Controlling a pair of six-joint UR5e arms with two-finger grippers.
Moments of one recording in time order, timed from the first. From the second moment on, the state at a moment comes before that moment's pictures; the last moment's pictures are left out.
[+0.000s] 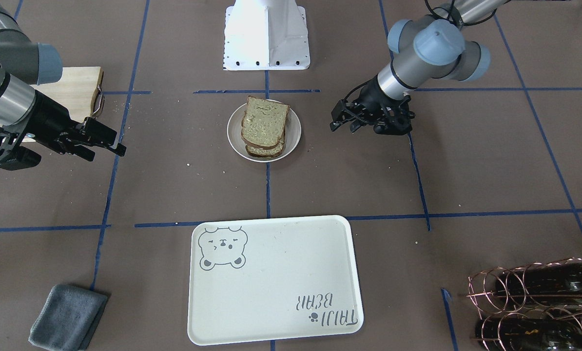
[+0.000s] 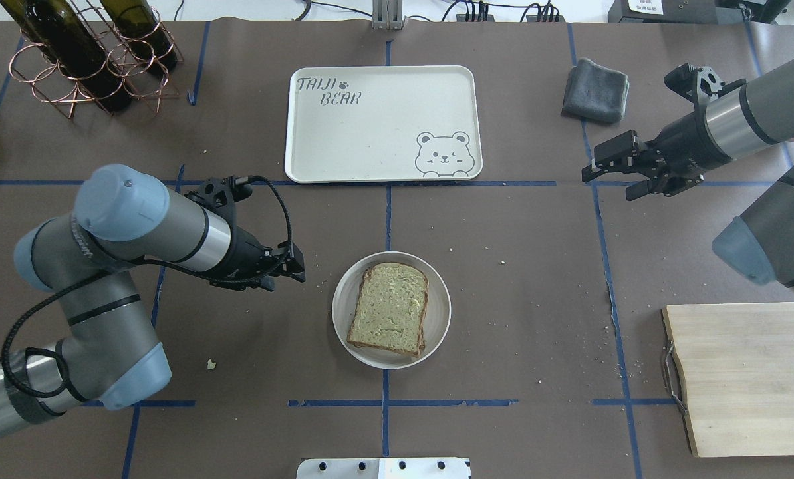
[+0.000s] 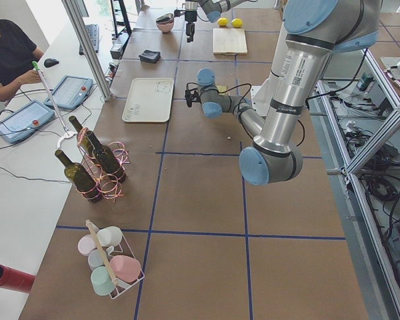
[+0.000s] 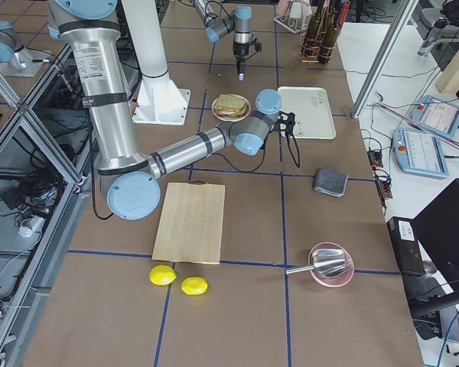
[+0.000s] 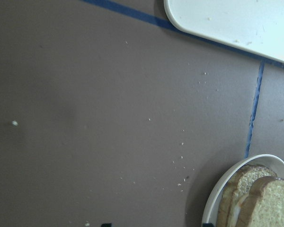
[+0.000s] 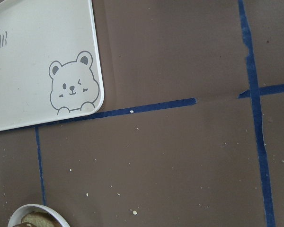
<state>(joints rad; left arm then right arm) -0.55 -1.97 -1.76 -2.08 -2.04 -1.49 0.98 -1.36 1.73 -0.92 2.41 1.25</state>
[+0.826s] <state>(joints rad) -0.44 -2.08 -1.66 -2.04 -1.92 -1.49 0.98 -1.36 1.72 -0.92 2.41 1.24</state>
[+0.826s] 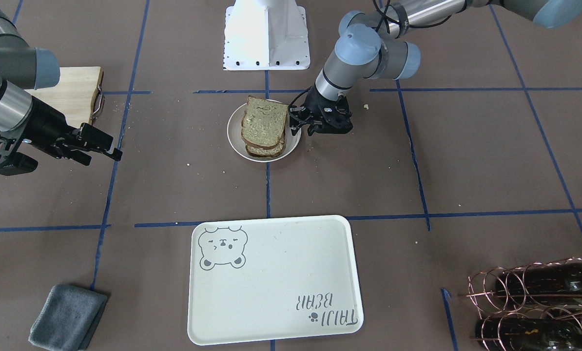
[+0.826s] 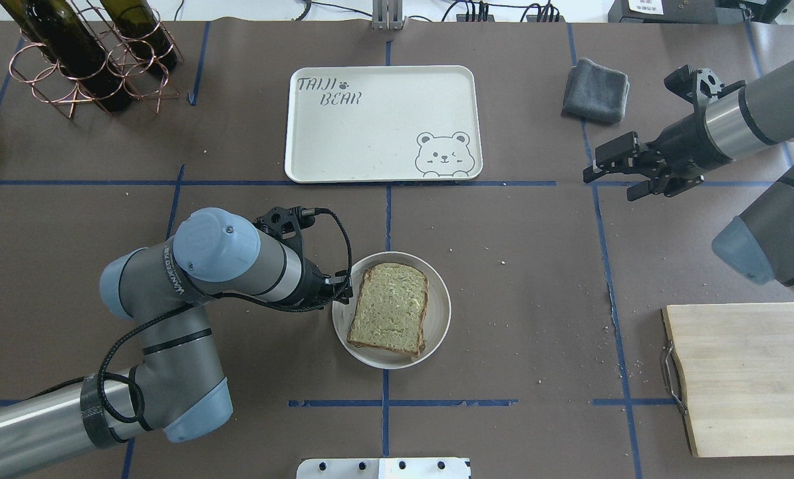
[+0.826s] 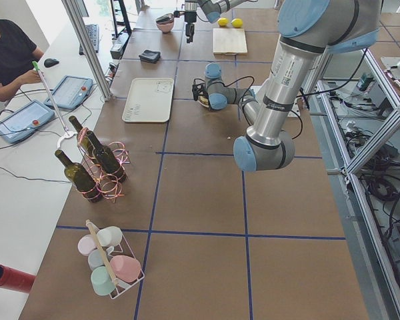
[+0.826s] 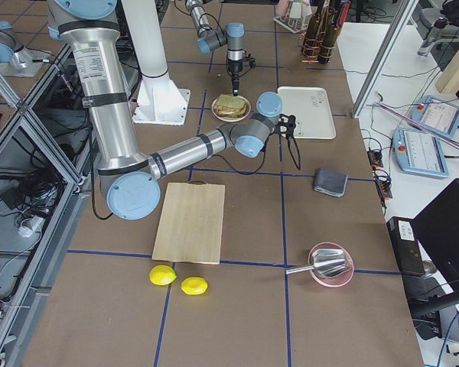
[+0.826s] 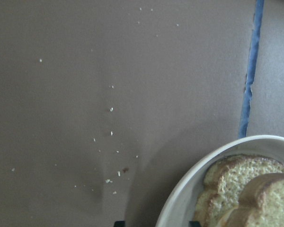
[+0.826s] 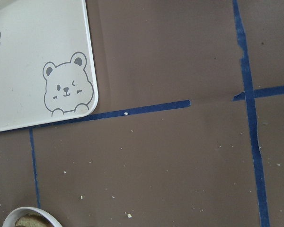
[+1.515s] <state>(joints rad) -0.42 -2.08 -1.65 -2.05 -1.92 -1.49 0.98 -1.37 1.71 -0.92 2.41 1.24</state>
